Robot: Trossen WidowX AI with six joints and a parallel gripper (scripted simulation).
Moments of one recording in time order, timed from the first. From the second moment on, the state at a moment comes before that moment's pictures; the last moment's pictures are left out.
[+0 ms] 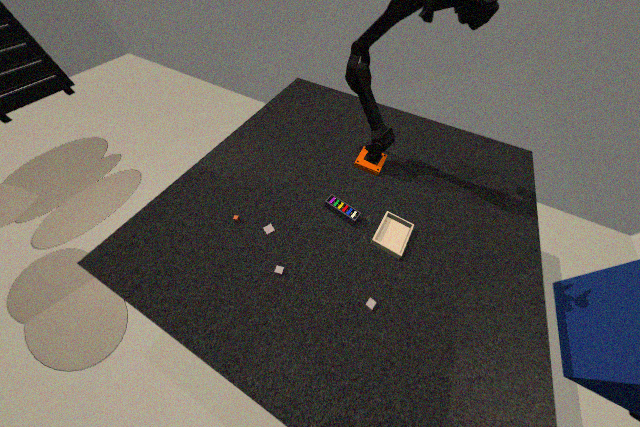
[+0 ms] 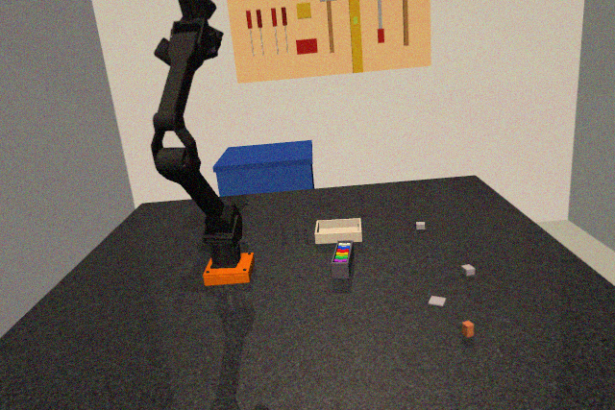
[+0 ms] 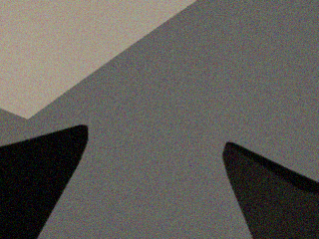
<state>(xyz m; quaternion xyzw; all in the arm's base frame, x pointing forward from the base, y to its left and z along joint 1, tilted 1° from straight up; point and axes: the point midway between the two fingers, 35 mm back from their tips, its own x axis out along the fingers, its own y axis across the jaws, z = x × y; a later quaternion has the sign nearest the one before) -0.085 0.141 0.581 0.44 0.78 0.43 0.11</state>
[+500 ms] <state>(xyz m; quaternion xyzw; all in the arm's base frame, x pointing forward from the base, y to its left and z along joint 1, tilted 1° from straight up) 0.037 0.262 0.496 0.53 0.66 0.38 0.37</state>
